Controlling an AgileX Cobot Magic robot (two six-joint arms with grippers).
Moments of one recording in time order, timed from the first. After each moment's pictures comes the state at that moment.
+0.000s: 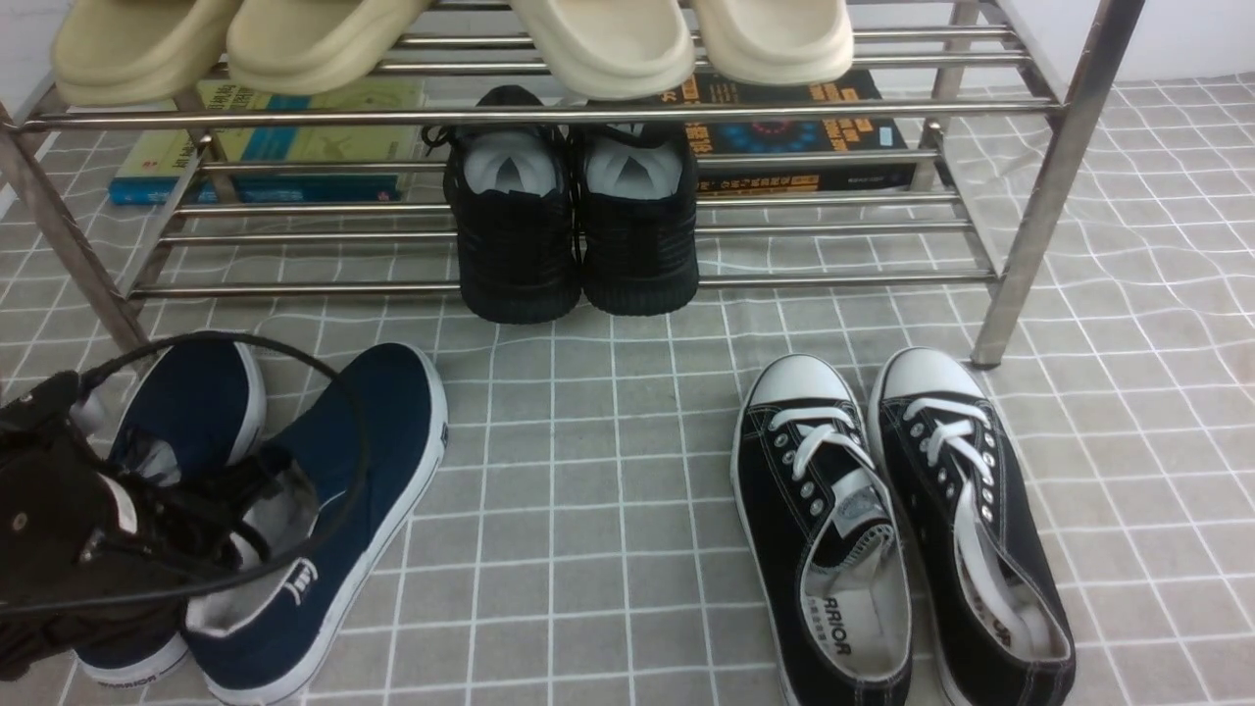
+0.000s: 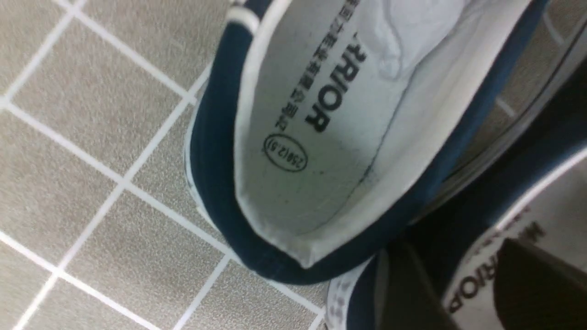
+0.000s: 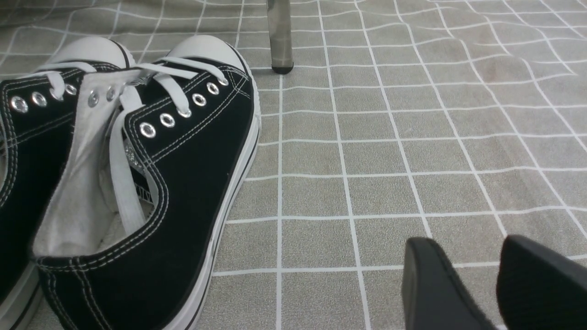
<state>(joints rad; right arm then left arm) 0.02 -0.01 0.01 0.02 0.39 0.04 -0.17 1.27 -0.63 0.24 0.55 -0.98</state>
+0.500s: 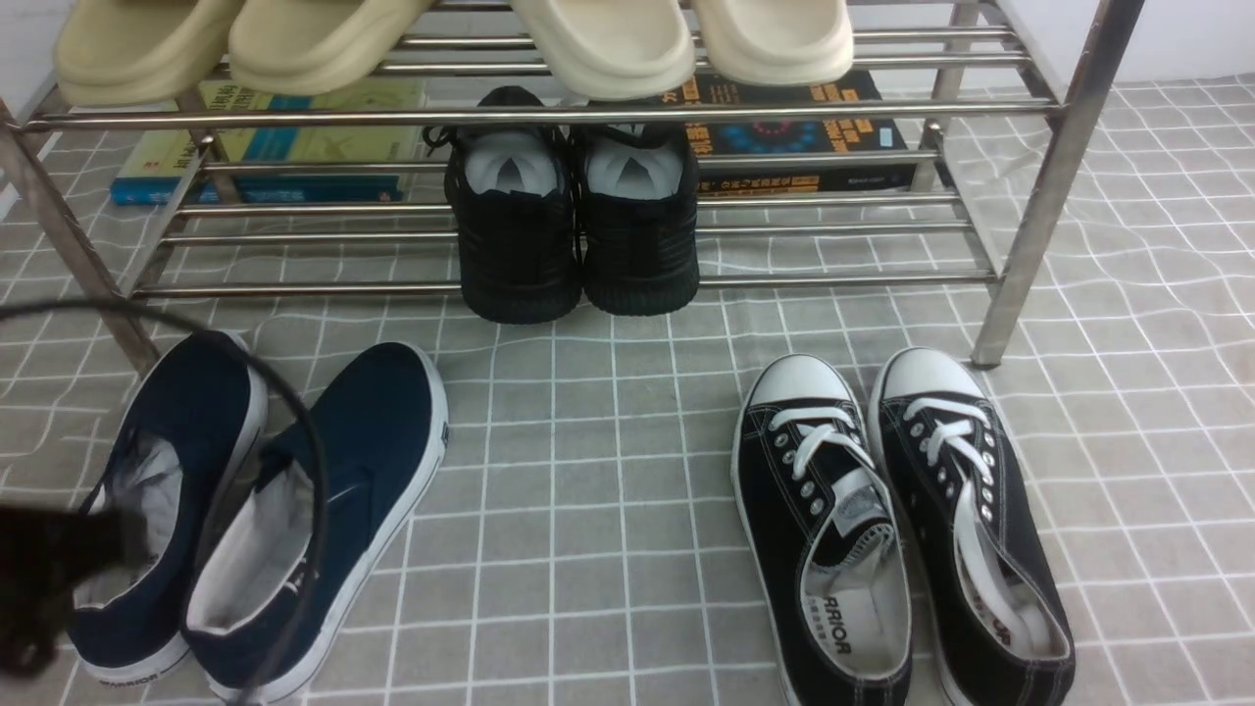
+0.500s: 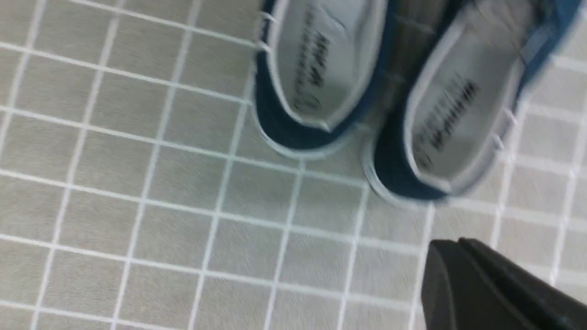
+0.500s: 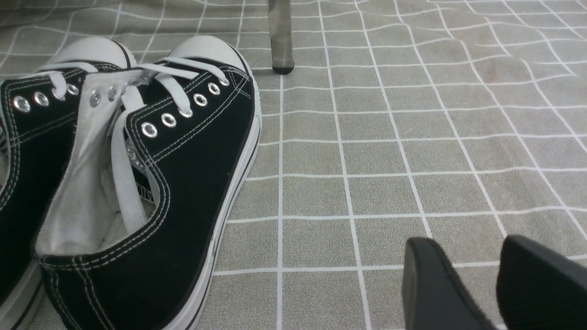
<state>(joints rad) 0.02 -0.01 0.01 0.02 0.39 0.04 -0.17 0.82 -0.74 0.08 1.04 -0.35</state>
